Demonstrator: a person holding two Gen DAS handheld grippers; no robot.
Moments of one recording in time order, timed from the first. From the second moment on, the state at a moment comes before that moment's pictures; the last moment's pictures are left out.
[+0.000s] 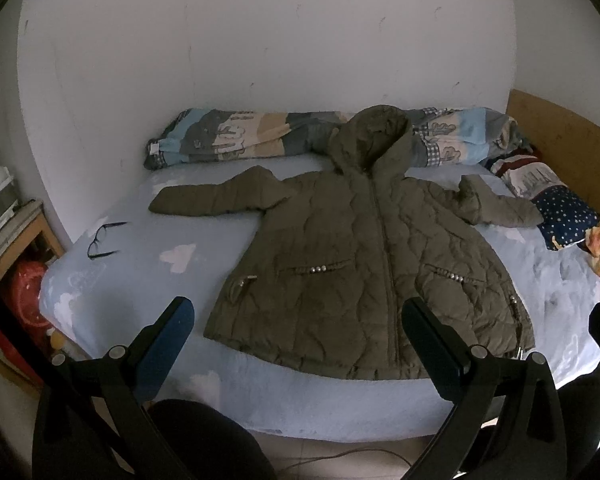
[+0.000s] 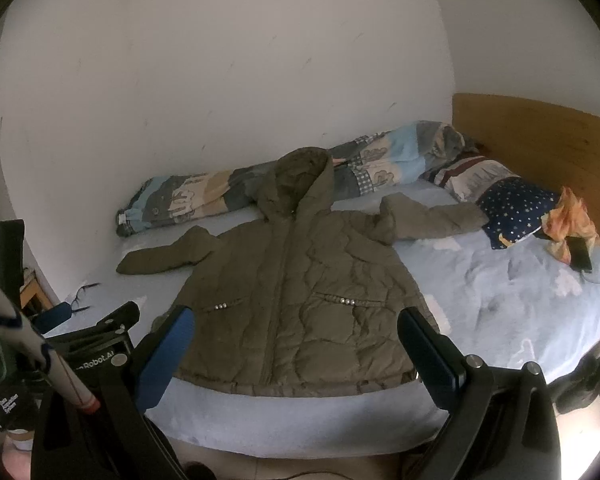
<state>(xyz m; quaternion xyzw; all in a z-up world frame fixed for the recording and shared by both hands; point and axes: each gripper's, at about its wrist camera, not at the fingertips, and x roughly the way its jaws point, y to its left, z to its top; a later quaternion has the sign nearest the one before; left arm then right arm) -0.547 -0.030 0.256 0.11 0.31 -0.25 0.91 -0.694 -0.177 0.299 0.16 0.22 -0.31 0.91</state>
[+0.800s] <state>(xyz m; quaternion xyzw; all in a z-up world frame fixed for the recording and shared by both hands) -0.545 -0.032 0.248 0.11 0.31 -0.24 0.91 -0.713 -0.167 0.296 0.11 0.27 -0.29 0.91</state>
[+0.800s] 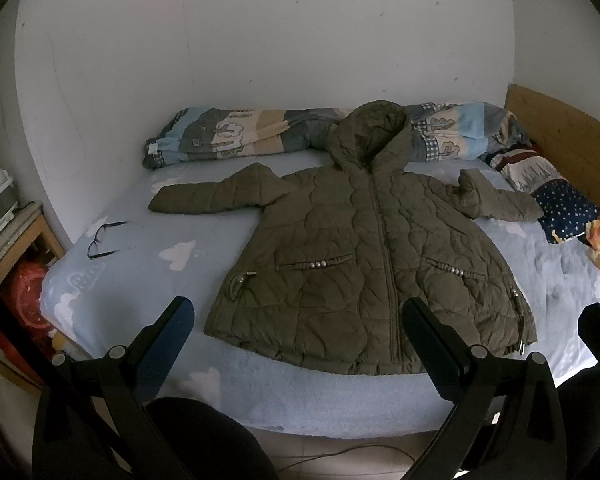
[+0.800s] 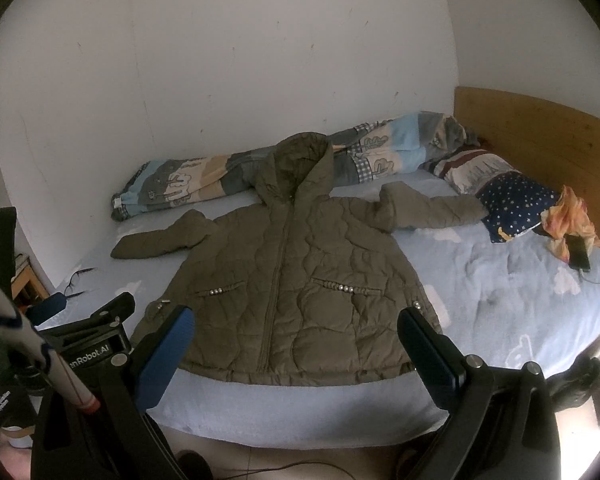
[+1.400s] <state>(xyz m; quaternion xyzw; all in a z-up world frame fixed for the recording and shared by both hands) -0.540 -0.030 0.243 0.14 0.31 -0.23 0.91 -0.727 -0.190 0.295 0.20 0.30 -0.29 0.89</state>
